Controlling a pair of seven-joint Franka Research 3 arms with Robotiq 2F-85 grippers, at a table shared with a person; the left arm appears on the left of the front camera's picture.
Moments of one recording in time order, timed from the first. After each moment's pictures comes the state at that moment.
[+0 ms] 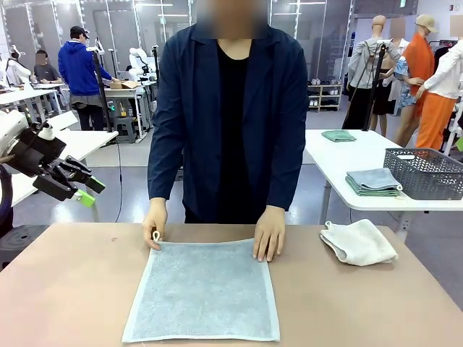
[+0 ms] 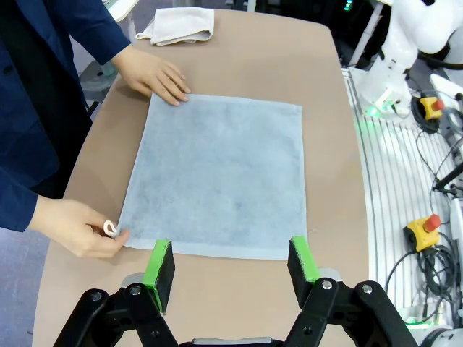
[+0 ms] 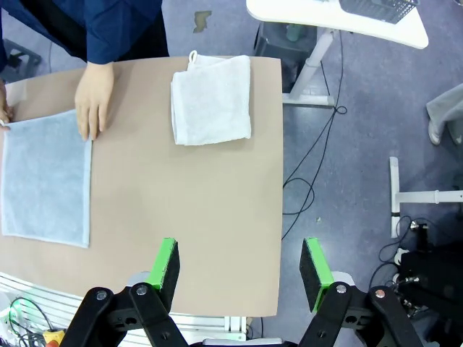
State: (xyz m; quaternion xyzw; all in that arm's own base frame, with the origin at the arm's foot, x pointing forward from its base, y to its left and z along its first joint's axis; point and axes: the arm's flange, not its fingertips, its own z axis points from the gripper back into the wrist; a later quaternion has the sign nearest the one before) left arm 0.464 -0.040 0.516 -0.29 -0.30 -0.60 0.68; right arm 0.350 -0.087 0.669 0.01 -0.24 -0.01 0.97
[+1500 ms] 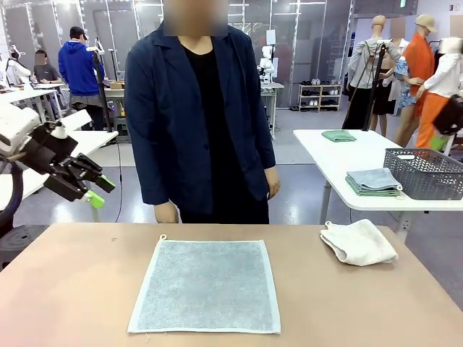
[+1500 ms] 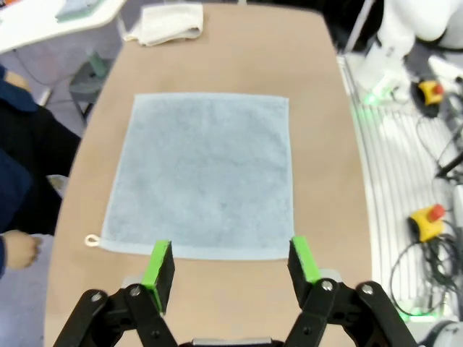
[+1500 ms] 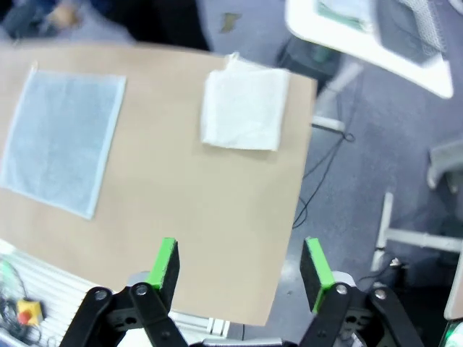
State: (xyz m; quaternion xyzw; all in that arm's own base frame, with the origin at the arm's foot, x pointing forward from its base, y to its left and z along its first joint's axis) left arm 0.458 -0.077 0.526 -0.26 -0.29 -0.64 0.66; right arm 0.352 -0.026 0.673 0.00 -0.25 0.11 0.96
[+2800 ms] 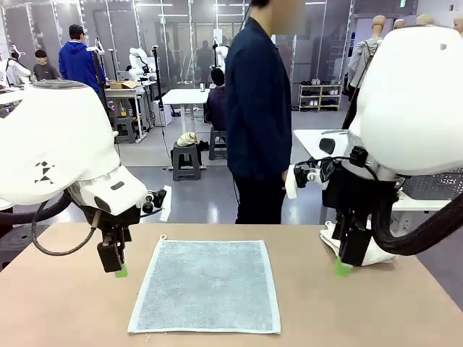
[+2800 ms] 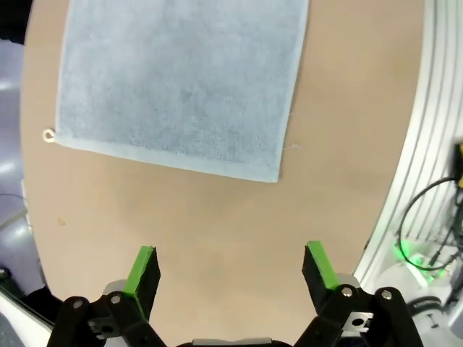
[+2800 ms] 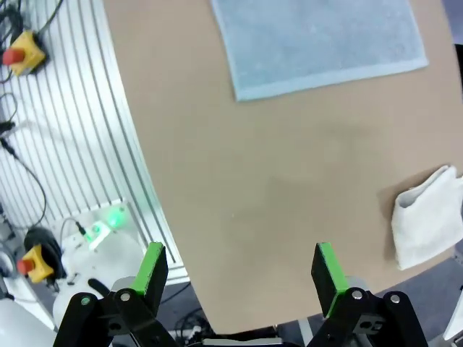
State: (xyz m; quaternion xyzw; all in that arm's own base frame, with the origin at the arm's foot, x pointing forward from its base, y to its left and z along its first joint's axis) left arm 0.356 -0.235 0.471 0.05 -0.08 -0.65 0.76; right arm 0.310 0.164 0.520 0.02 -0.04 0.60 0.80
